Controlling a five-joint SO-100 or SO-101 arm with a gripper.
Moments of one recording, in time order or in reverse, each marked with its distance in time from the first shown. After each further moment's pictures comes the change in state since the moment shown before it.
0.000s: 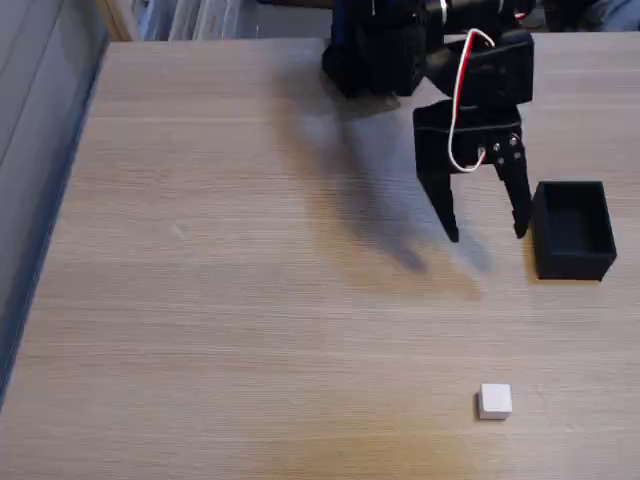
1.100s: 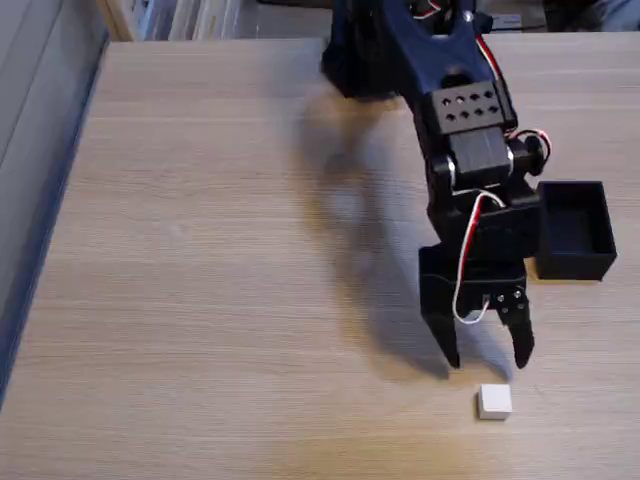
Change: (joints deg) arm 3.5 -43.0 -38.5 -4.7 -3.0
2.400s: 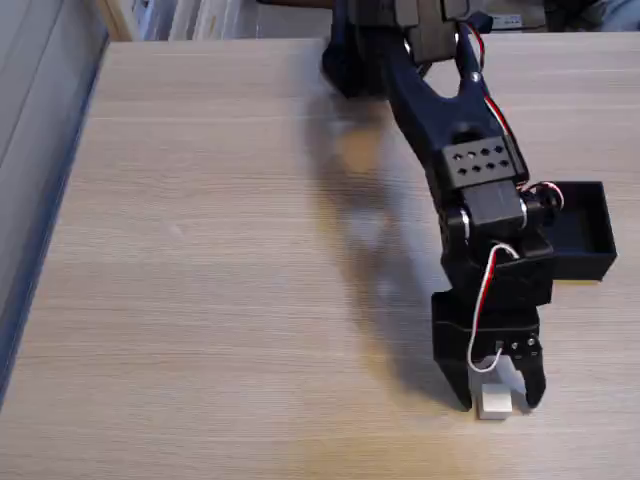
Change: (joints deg) arm -0.2 -20.0 -26.6 6.2 -0.1
